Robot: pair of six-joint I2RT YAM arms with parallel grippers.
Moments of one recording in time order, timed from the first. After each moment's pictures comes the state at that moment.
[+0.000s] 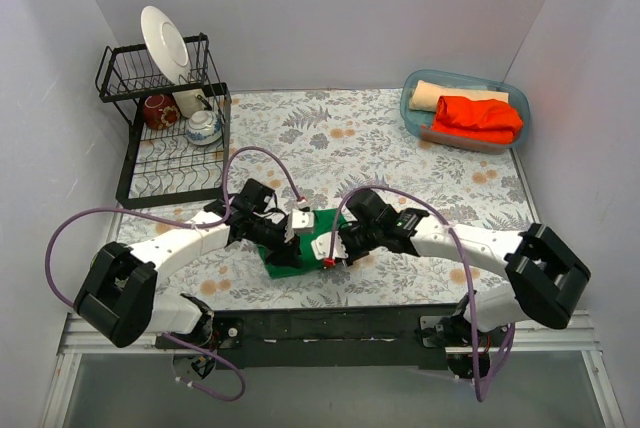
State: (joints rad) left arm -0.58 1.31 0.69 -0.47 0.82 0.66; right arm 0.93 1.42 0.72 -0.17 -0.46 -1.00
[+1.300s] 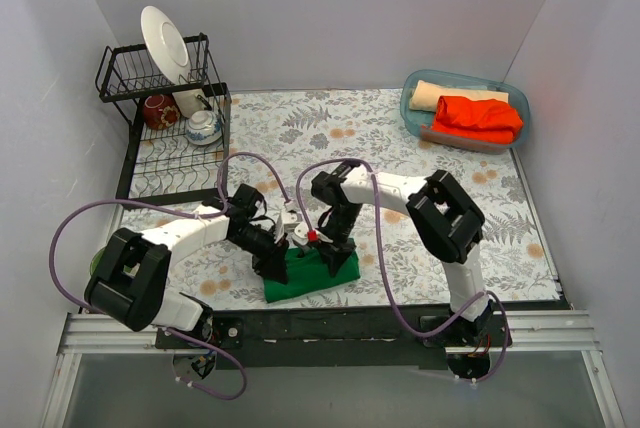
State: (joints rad) left arm -0.49 1.40 0.67 -0.69 0.92 0.64; right arm 0.88 2.00 1.41 -1.22 -0.90 -1.52
